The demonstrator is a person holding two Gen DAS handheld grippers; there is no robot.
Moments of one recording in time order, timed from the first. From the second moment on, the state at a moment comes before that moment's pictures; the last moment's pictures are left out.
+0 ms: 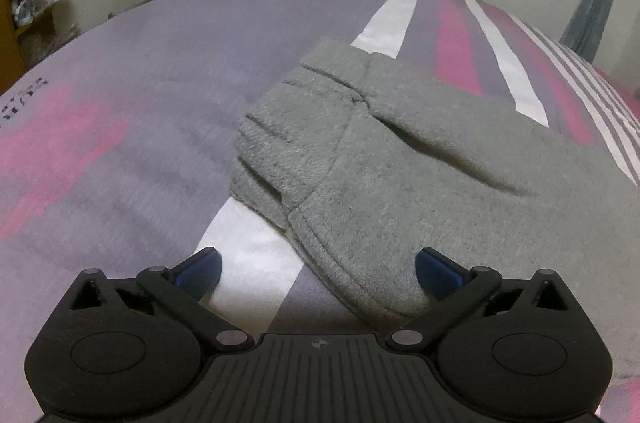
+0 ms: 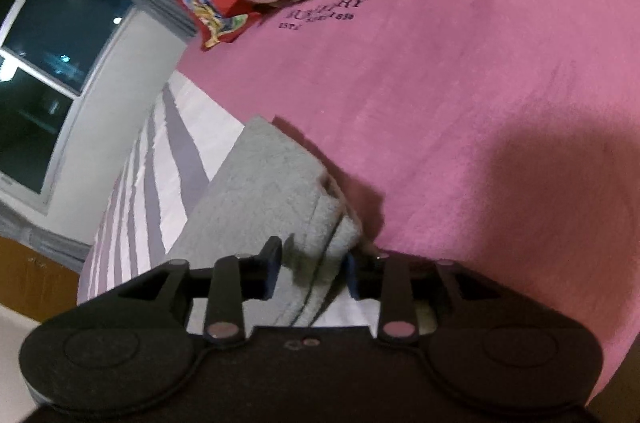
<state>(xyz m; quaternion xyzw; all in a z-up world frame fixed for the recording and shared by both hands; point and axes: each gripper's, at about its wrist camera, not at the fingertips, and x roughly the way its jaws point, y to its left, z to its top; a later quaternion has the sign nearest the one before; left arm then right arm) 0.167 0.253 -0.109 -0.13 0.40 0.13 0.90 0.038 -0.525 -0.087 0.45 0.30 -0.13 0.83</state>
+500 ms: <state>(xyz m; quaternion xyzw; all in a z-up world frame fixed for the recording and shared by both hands) 0.151 0.260 -0.104 -0.13 0.38 0.11 0.91 0.077 -0.441 -0.006 0.29 0.30 -0.12 0.90</state>
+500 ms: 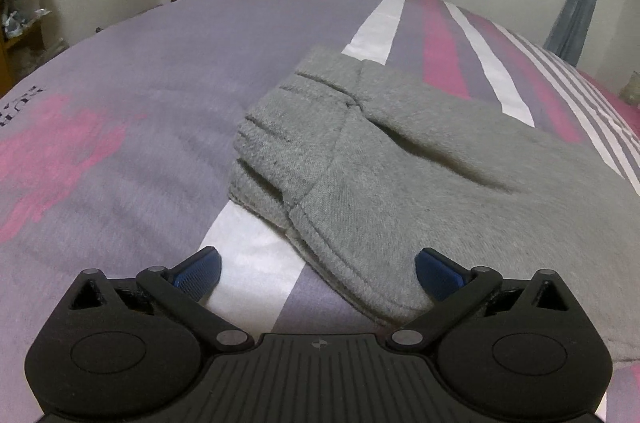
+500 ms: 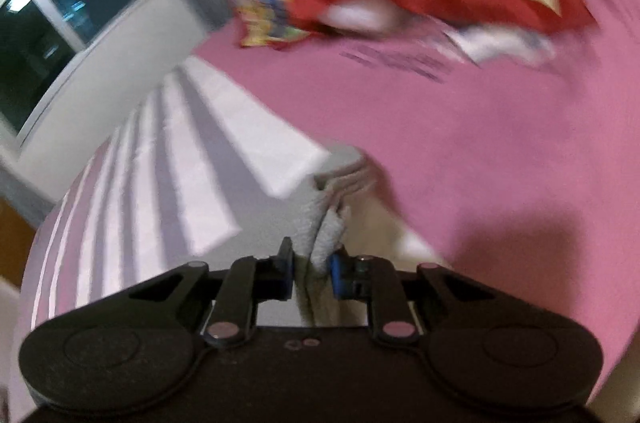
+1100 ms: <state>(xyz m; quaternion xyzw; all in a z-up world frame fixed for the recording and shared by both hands) 0.128 0.275 -0.097 -0.14 0.38 0.07 0.91 0.126 -0.113 -0.029 -0.03 0.33 0.22 0.92</state>
